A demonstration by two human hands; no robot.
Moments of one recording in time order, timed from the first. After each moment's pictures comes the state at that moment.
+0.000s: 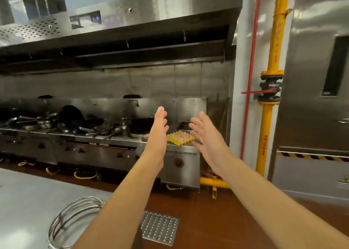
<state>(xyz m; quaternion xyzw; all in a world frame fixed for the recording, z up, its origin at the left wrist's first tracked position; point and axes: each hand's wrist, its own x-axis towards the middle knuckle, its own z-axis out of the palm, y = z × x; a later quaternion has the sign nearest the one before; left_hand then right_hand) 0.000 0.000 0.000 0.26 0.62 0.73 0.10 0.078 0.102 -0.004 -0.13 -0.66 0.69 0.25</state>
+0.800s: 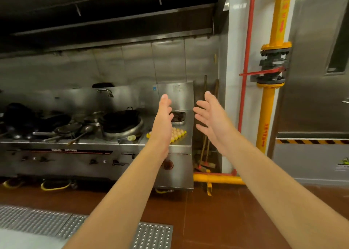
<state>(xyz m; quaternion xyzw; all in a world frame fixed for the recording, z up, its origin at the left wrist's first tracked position) -0.252 0.248 -0.019 0.28 0.62 0.71 0.16 -0.166 0.338 -0.013 -0.18 -0.61 0.71 0.30</state>
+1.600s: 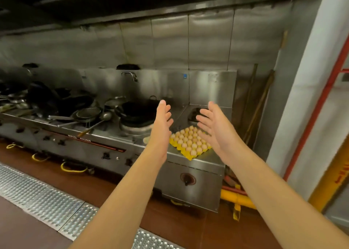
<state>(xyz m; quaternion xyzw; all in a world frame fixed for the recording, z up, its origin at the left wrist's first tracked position) -0.580 0.411 -0.077 0.16 0.64 0.74 0.13 -0.499 0.522 -0.066 -0.17 -0.63 0.74 0.18</state>
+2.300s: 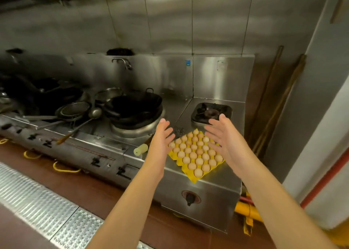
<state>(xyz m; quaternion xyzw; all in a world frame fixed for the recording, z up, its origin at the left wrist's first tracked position) -0.804 0.548 -0.164 0.10 0.65 0.73 0.18 -0.711 0.692 -0.144 -0.21 -0.60 0.76 0.14</state>
